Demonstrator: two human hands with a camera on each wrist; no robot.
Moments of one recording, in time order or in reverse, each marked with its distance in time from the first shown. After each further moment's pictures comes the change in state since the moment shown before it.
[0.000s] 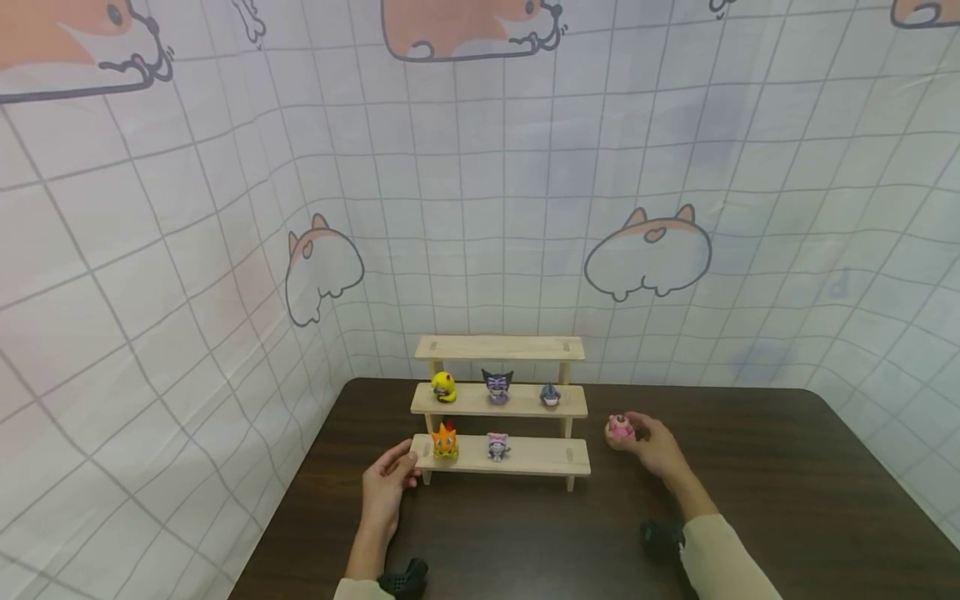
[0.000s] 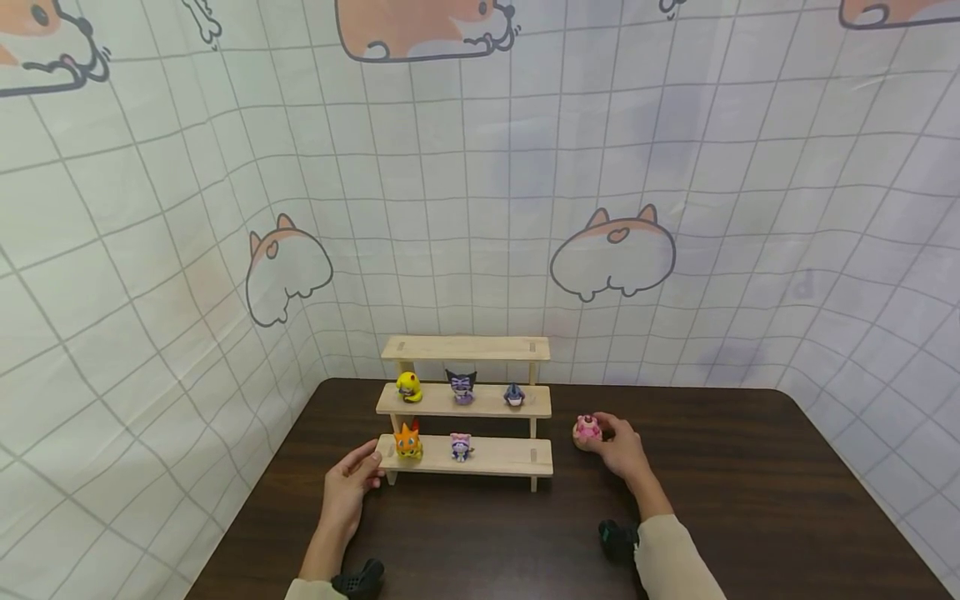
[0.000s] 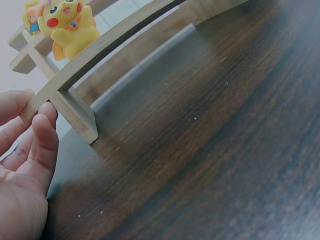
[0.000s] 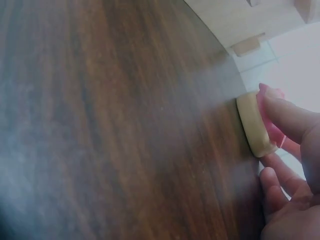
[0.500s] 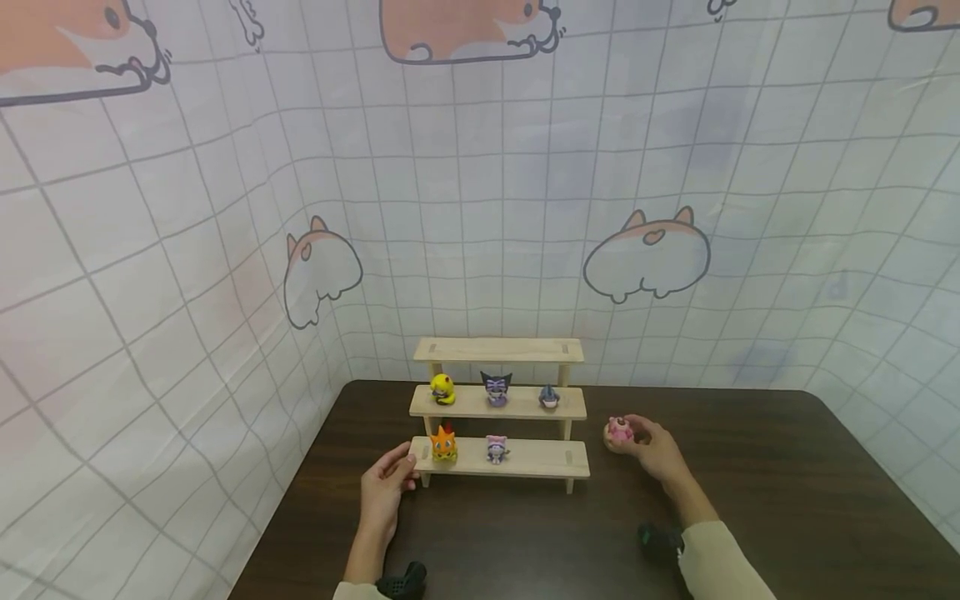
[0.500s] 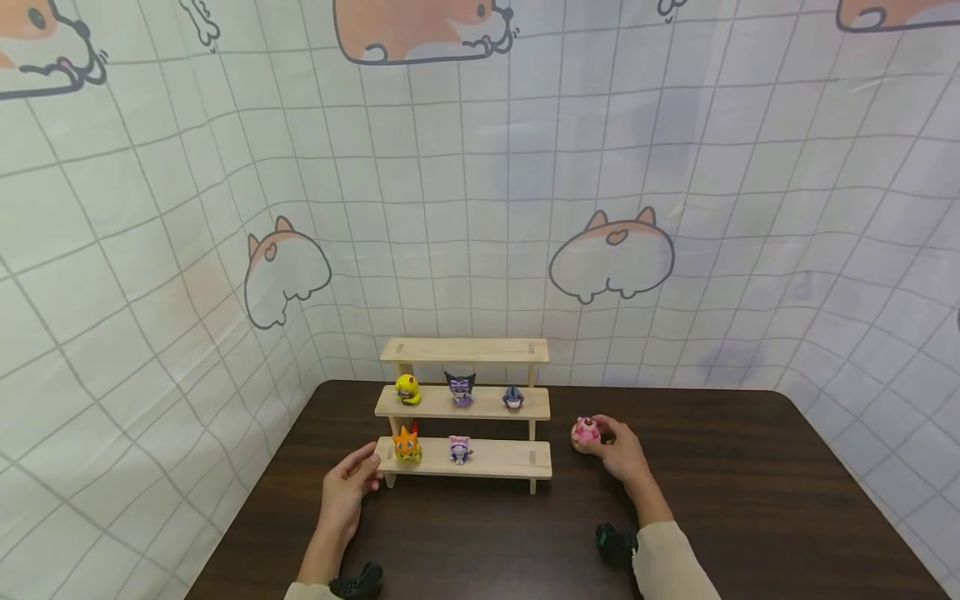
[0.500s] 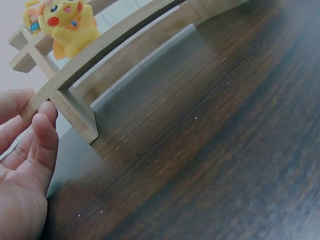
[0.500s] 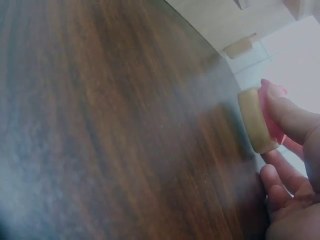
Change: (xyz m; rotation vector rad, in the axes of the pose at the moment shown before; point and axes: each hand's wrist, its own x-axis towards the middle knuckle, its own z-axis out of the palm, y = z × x) left_hand 0.002 -0.003 0.000 -0.014 0.001 0.015; right_hand -0.002 0.001 0.000 0.066 0.013 0.040
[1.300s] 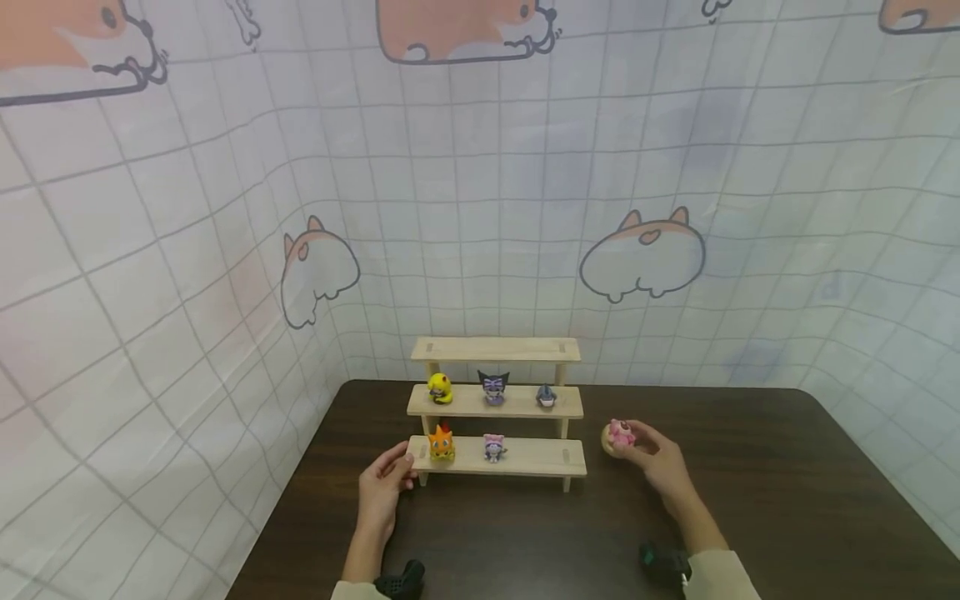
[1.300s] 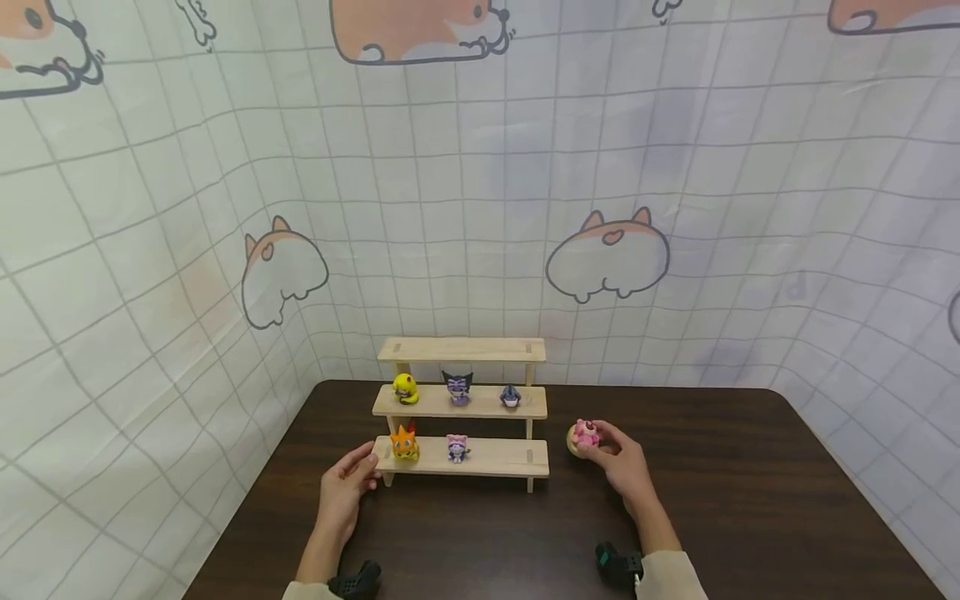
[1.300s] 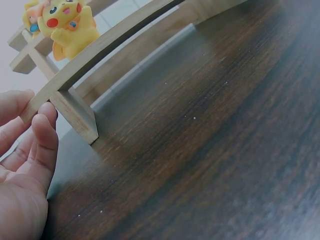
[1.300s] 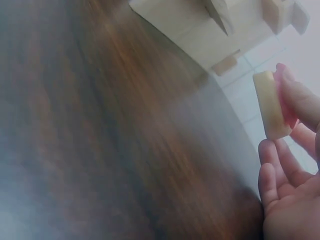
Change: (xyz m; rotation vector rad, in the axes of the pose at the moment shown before) left_hand 0.000 -0.005 -0.001 0.019 0.012 0.011; right_hand -0.035 -0.004 0.001 0.259 0.064 0.047
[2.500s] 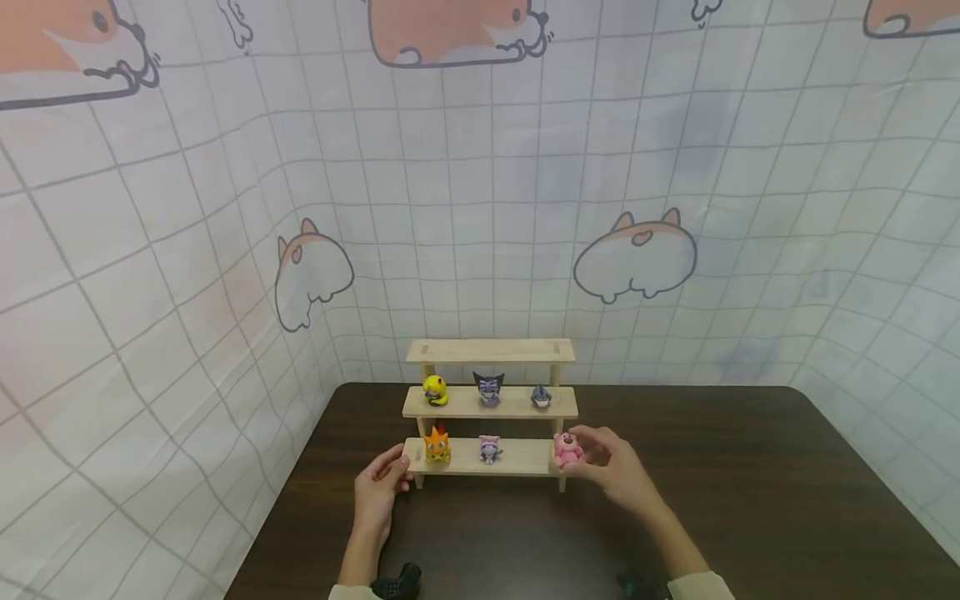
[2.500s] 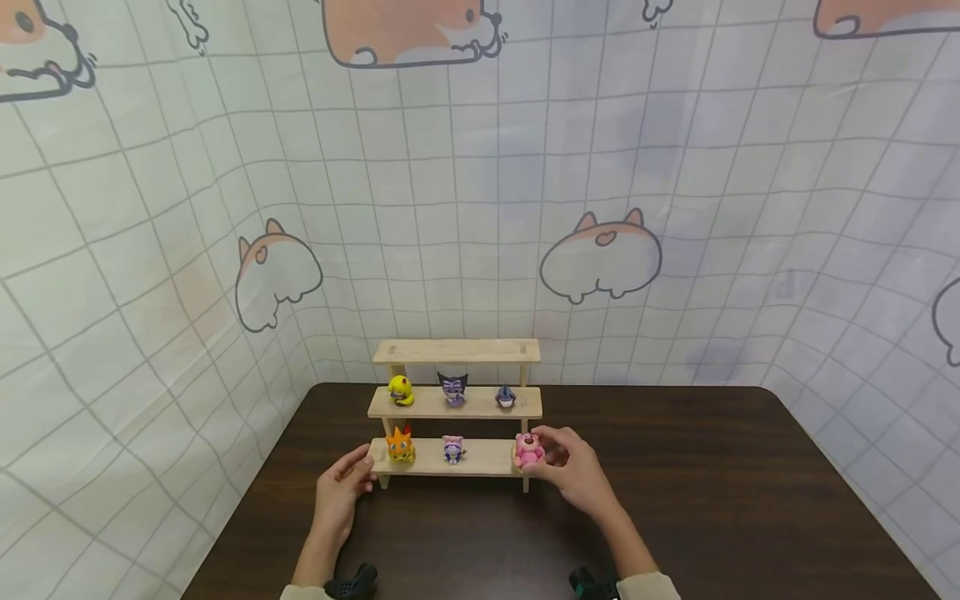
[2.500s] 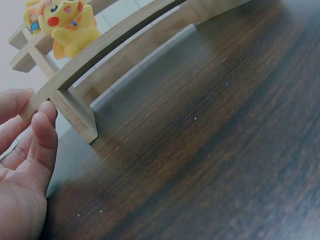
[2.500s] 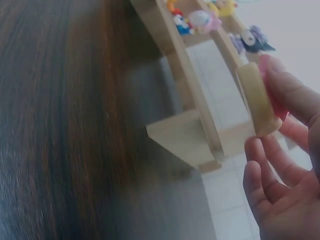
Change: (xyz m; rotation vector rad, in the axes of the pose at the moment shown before) left_hand 0.003 -0.001 0.001 0.006 -0.004 -0.007; right_hand -0.044 -0.062 0.040 -0.109 -0.162 -0.358
